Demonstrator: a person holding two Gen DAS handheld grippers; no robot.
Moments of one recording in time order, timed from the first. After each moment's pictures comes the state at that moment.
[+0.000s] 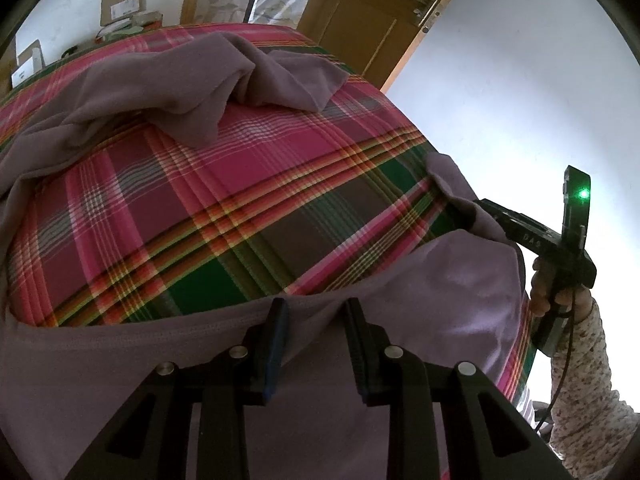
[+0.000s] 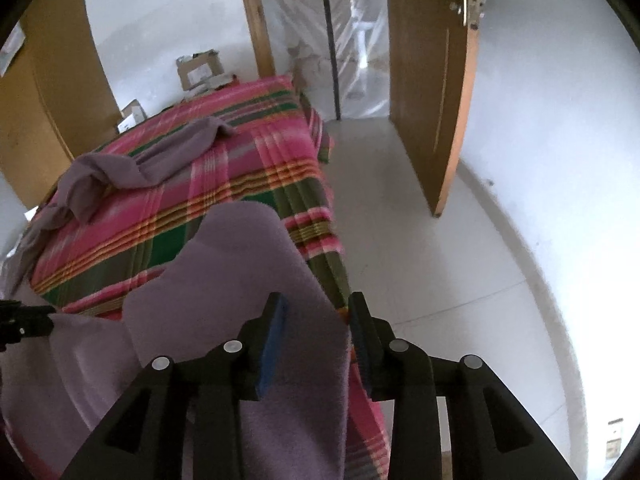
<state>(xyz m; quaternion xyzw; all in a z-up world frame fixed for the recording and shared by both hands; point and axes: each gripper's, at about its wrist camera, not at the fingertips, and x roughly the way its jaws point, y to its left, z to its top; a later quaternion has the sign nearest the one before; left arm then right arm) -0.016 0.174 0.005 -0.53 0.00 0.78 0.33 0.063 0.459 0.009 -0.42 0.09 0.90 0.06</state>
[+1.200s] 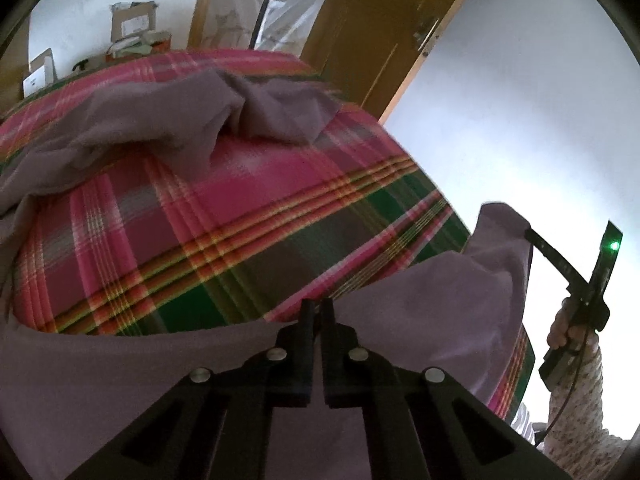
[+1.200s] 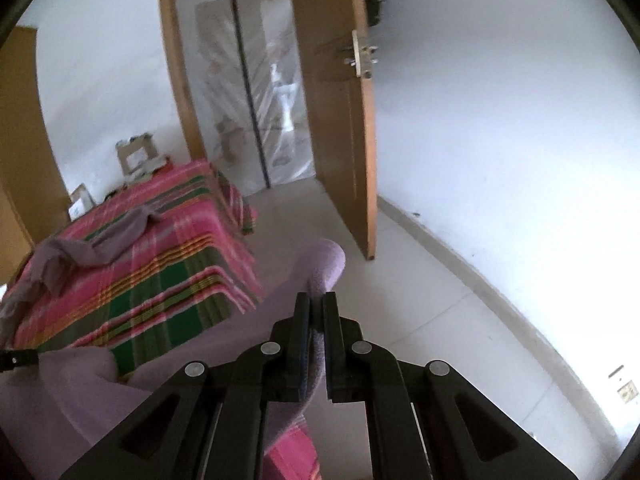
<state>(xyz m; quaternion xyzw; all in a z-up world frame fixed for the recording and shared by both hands) -0.012 0.177 0.024 -0.49 -0.03 0.81 0.32 0.160 0.513 0.044 -0.29 0.13 0.92 0.21</state>
